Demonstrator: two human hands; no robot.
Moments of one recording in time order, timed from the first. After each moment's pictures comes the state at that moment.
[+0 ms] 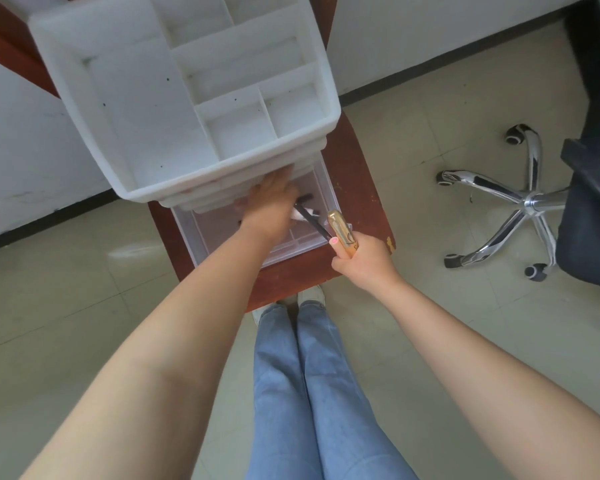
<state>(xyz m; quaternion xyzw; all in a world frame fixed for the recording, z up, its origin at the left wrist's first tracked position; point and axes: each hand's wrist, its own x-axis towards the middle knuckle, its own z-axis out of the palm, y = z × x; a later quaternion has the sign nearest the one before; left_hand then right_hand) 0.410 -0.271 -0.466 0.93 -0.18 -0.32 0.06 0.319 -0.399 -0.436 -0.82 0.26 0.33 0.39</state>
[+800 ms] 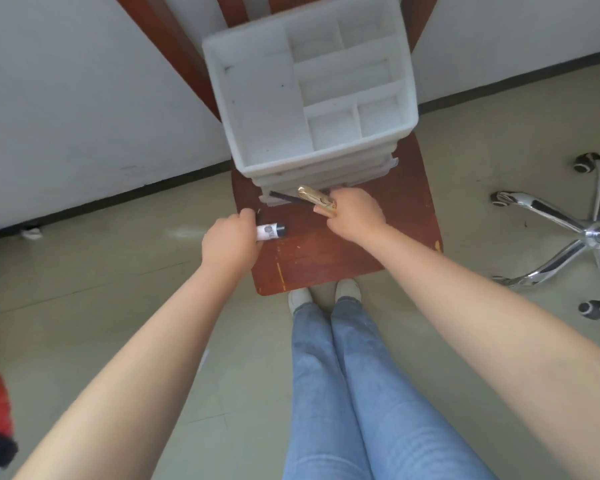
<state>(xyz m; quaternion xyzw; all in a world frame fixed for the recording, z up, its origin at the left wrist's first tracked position) 0.352 -0.138 -0.383 0.96 -0.02 -0.29 -0.01 0.379 -0.317 -0.413 -0.92 0.00 0.31 0.24</state>
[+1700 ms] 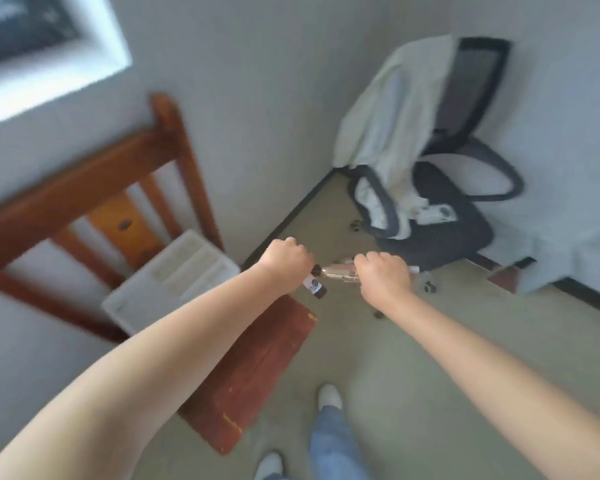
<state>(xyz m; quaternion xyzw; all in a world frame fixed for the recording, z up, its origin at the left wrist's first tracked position) 0.354 -0.342 -0.148 0.75 -0.63 -0.07 -0.19 0.224 -0.434 -0.152 -0.95 0.27 0.11 -0.08</state>
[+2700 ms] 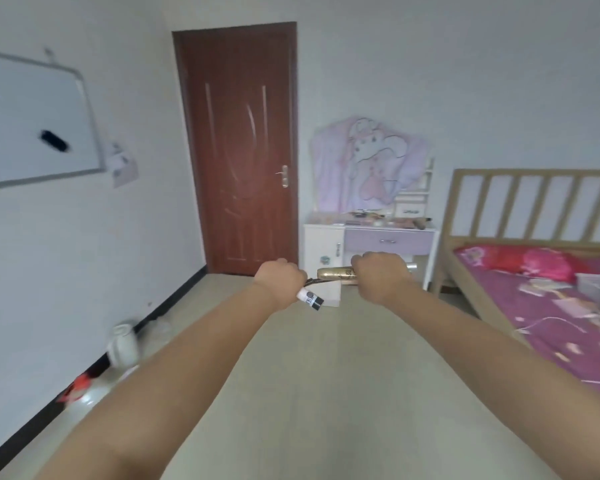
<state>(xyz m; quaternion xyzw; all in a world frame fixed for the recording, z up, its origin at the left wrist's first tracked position) -0.622 -0.386 0.093 -0.01 -0.98 0.21 0.06 -0.679 -0.227 0.098 -0.29 0.94 0.08 -0.15</state>
